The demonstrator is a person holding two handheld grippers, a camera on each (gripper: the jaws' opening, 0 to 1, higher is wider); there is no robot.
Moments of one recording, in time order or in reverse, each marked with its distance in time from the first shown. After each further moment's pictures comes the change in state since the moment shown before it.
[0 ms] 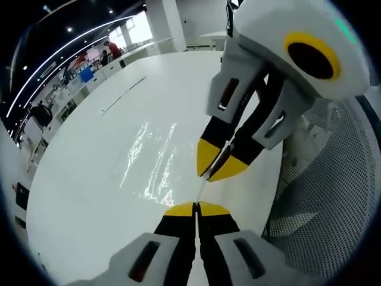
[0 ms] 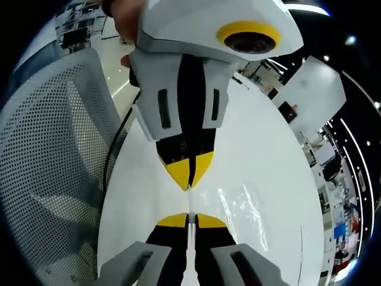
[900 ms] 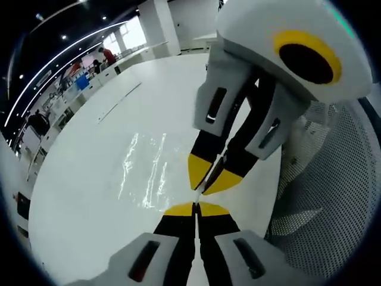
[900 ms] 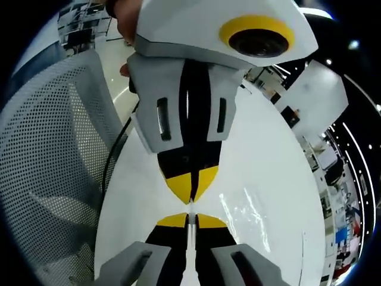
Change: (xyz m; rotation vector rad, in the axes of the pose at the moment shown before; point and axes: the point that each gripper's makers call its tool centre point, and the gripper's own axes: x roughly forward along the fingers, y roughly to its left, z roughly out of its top) left arm 0.010 0.001 0.008 0.043 -0.023 -0.017; right arm 0.006 -0.001 0.008 -0.003 -0.033 0.021
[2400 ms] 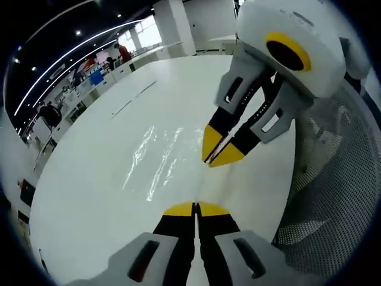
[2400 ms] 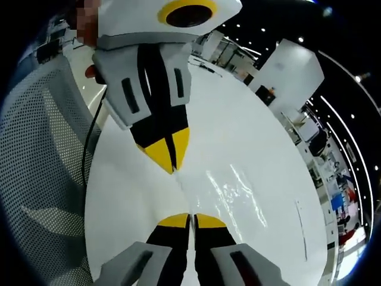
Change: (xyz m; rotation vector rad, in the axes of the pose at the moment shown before) left arm 0.002 0.014 0.003 -0.066 -0.021 0.084; right arm -0.010 -0.022 -0.032 0.174 0.047 -0.130
